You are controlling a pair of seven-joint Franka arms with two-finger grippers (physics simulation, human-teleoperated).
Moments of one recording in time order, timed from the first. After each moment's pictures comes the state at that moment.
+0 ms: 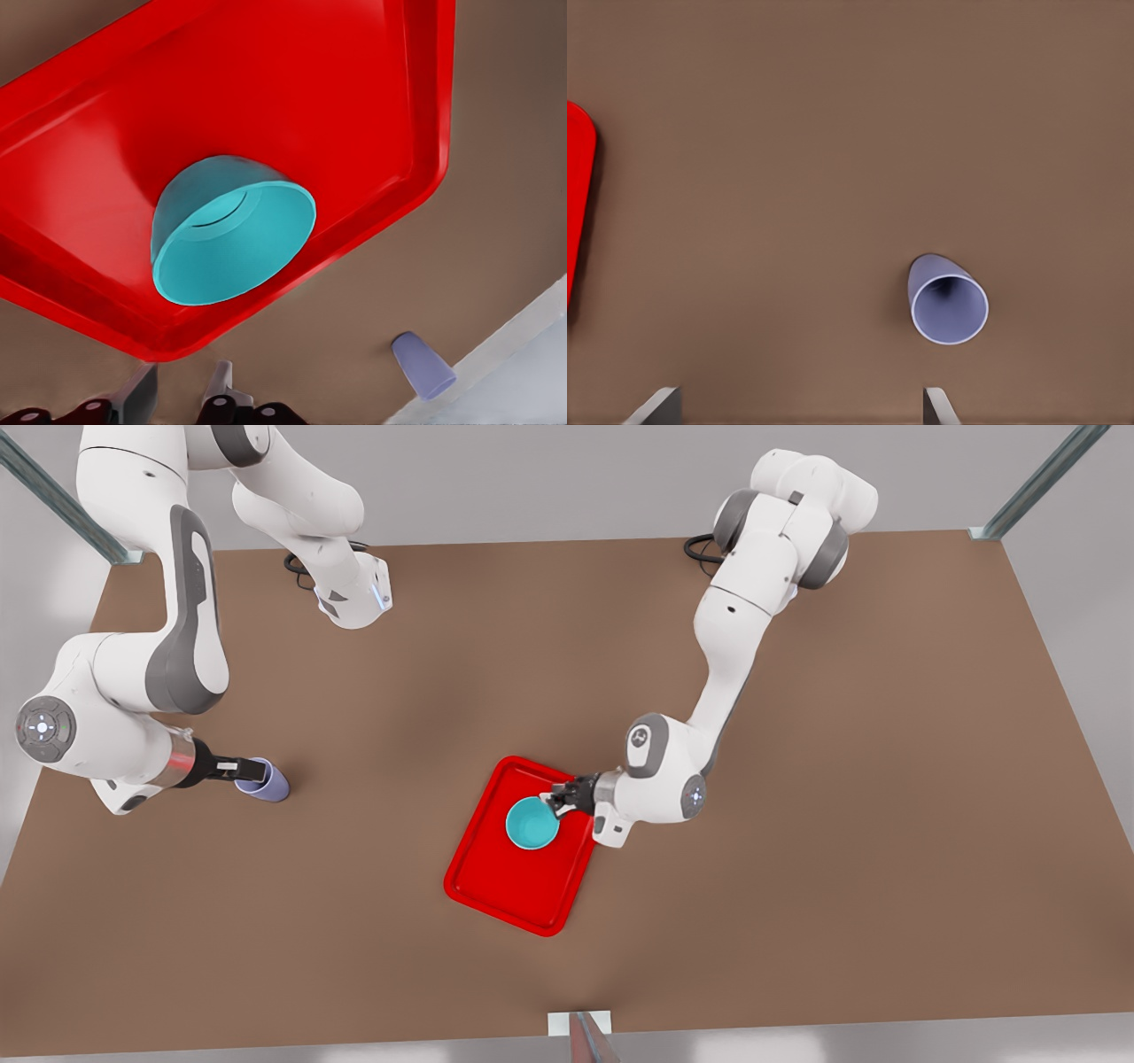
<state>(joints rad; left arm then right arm) -0.57 0.87 -0.03 -1.27 -1.05 2.13 -0.63 -0.15 0.22 0.12 -1.63 0.02 1.66 0.05</state>
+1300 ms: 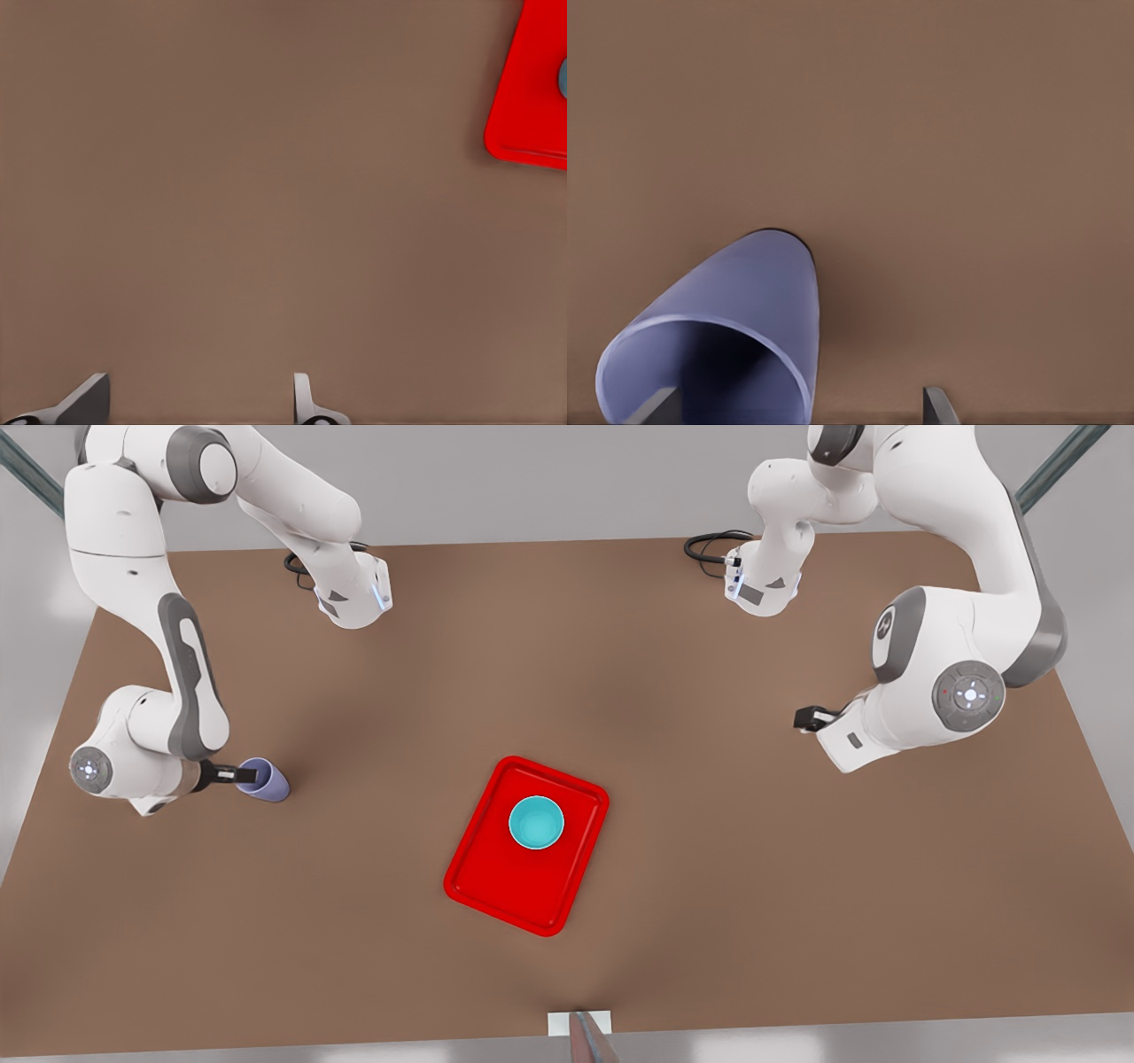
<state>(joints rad) -0.22 0.32 0.03 -1.33 0.00 1.34 0.08 -0.40 0.36 0.10 -2.01 -0.07 2.03 -0.12</state>
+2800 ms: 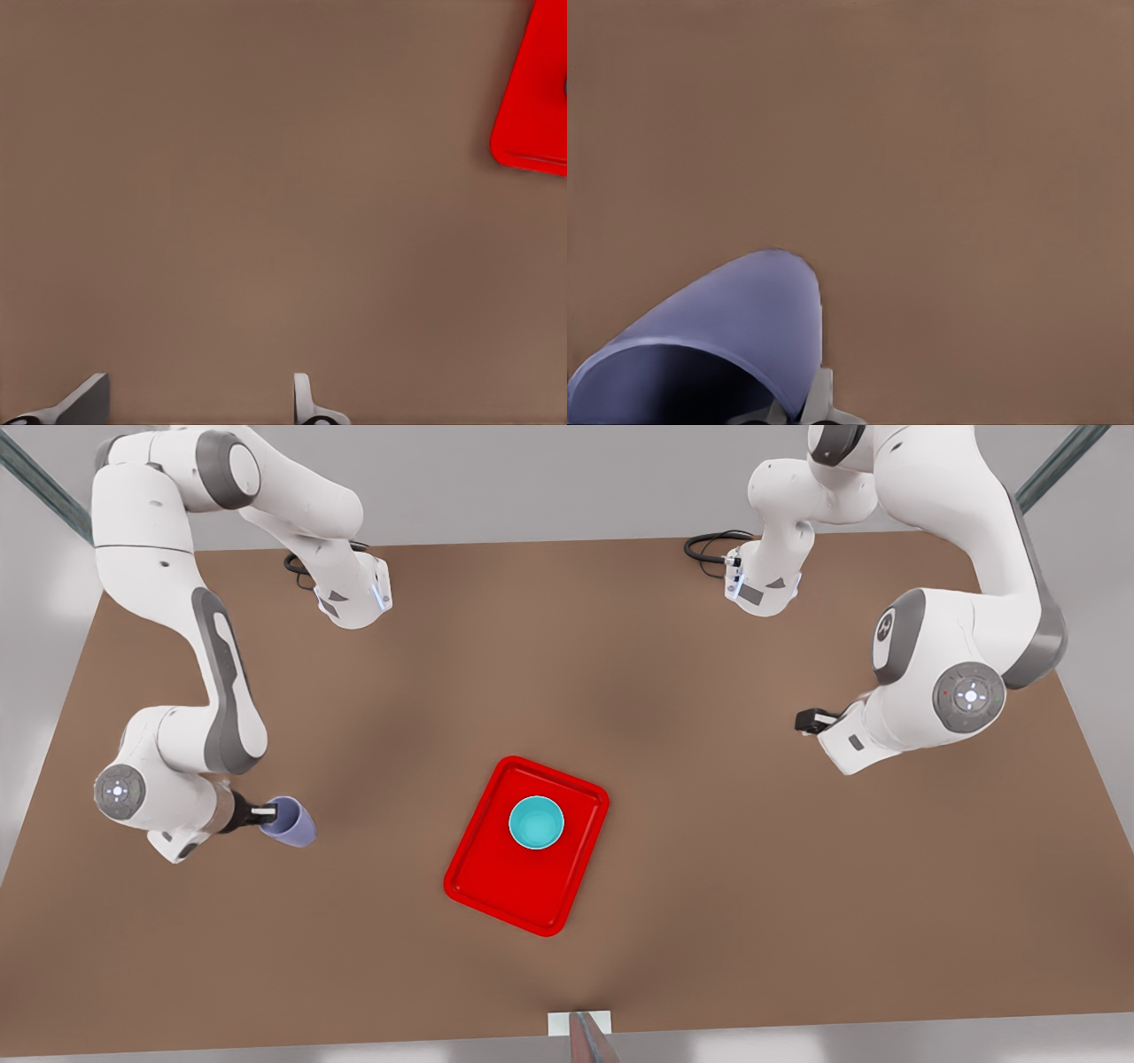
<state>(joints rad) -0.22 0.32 0.04 -1.33 0.01 1.35 0.07 -0.21 0.42 0.20 -1.70 -0.04 1.97 -0.10</state>
